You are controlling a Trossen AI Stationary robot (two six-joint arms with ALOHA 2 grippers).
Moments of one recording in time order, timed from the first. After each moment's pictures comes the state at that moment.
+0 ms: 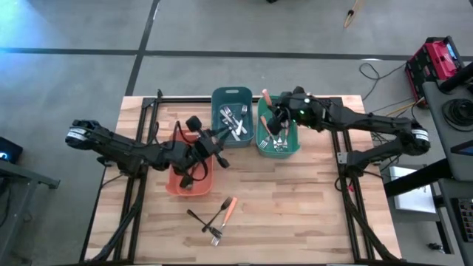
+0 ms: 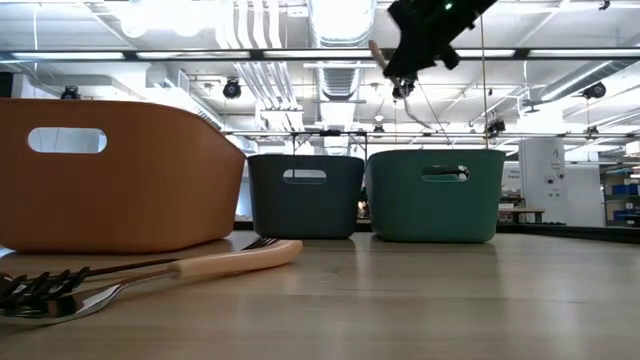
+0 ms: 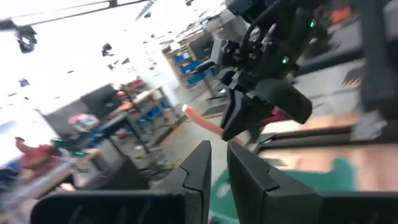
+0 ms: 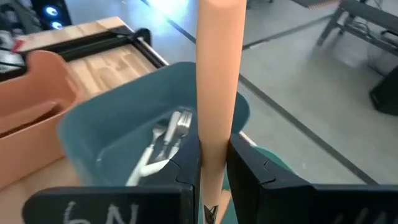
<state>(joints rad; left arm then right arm) -0.23 1.36 0.95 0.54 -0.90 0.56 -0.26 1.25 1.12 -0.37 0.38 0.11</state>
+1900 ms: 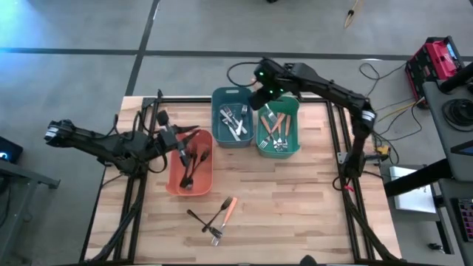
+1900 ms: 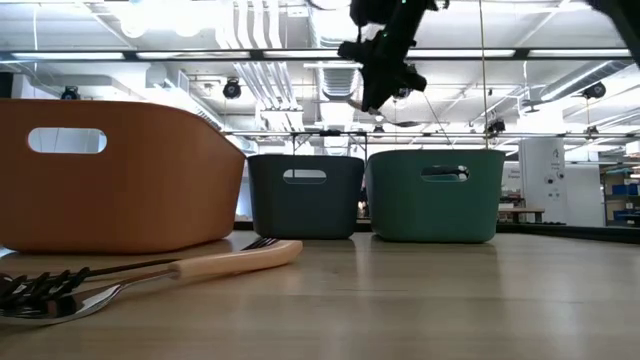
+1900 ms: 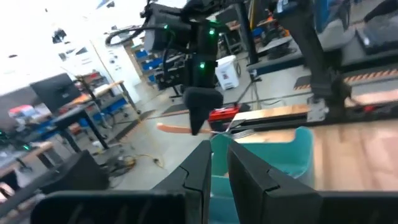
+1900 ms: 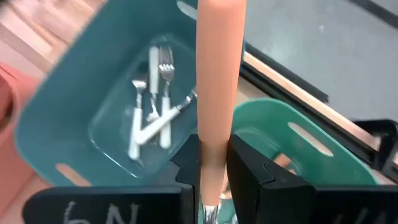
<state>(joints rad) -0.24 0.84 0.73 0.12 -0.75 0.36 -0.50 1.84 1.95 -1.12 0.10 0.40</state>
